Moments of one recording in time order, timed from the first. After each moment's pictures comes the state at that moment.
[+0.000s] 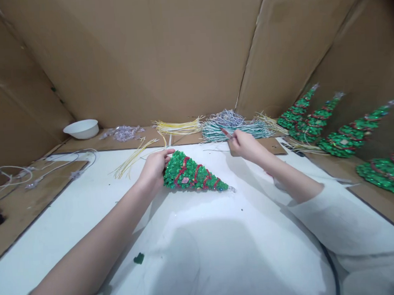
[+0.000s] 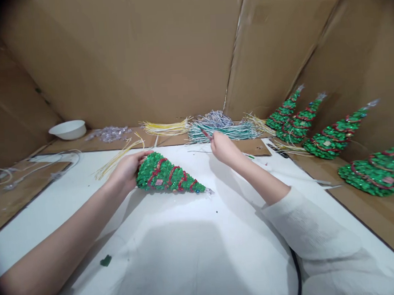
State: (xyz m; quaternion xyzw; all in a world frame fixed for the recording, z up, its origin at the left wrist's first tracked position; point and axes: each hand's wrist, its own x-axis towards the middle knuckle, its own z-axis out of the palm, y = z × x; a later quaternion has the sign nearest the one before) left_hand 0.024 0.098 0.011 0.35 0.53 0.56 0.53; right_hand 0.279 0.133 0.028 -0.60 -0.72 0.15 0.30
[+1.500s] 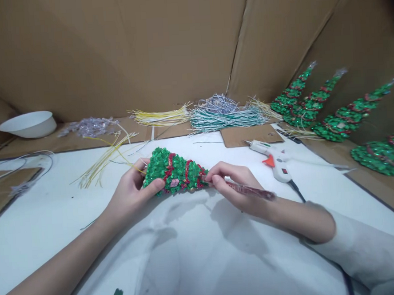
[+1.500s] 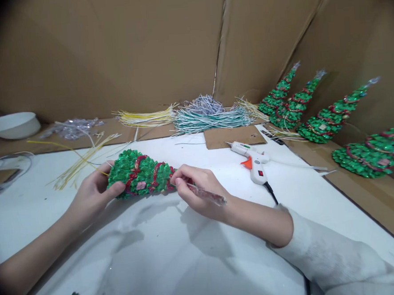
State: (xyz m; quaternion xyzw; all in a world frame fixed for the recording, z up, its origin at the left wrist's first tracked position) left_hand 0.003 0.062 -0.008 0.61 0.49 0.45 0.43; right_hand 0.245 0.041 0.002 -0.42 -0.78 0.29 0.36
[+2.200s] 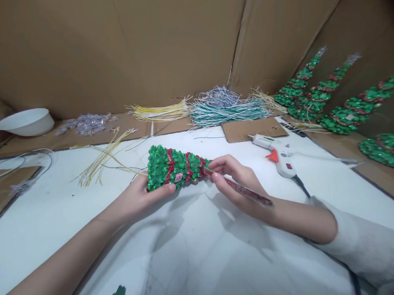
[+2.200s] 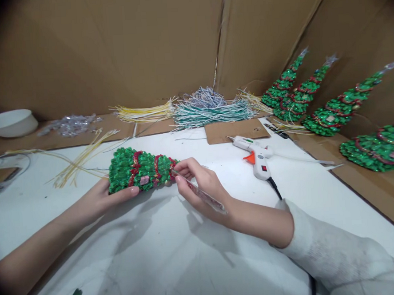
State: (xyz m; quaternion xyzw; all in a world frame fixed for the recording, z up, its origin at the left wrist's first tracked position) left_hand 0.007 0.063 0.003 0.69 0.51 0.23 0.47; right_hand 0.242 0.038 -0.010 -0.44 -0.75 0.28 0.41
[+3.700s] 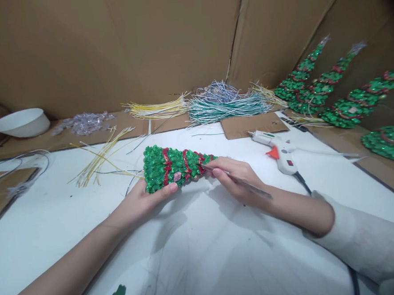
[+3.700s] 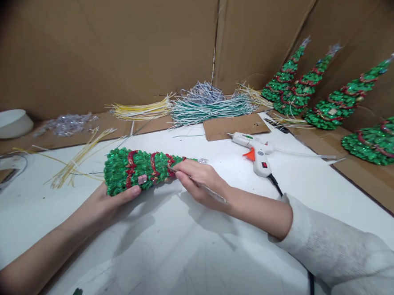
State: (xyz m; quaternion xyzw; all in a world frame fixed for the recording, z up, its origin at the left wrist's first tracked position) left_hand 0.014 0.055 -0.015 0.62 0.48 0.29 0.56; right_hand 0.252 0.057 -0.021 -0.36 -0.83 0.19 0.38
